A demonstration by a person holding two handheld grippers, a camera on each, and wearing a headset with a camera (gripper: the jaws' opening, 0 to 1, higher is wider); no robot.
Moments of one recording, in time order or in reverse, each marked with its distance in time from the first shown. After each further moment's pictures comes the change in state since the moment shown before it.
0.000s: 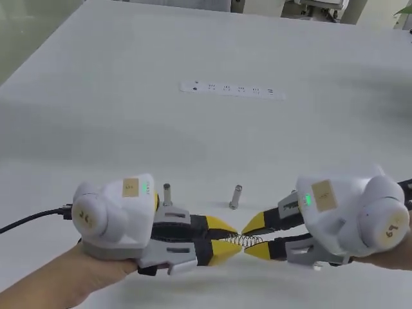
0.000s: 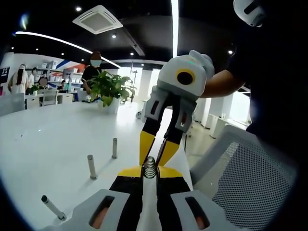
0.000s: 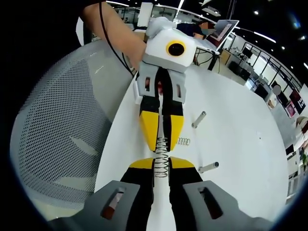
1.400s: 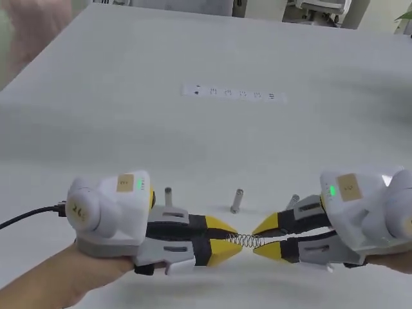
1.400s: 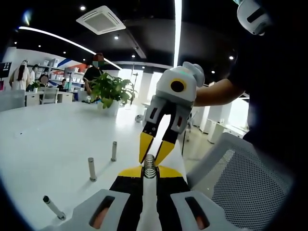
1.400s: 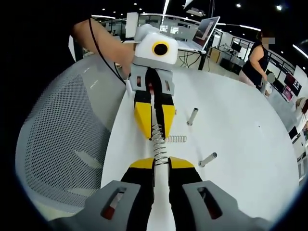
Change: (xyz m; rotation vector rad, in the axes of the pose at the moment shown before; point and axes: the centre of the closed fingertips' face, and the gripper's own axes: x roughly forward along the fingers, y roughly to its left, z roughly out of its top) left arm -0.005 0.000 0.011 -0.043 -0.028 -0.013; right arm -0.014 -0.006 -0.005 0.132 -0.073 -0.013
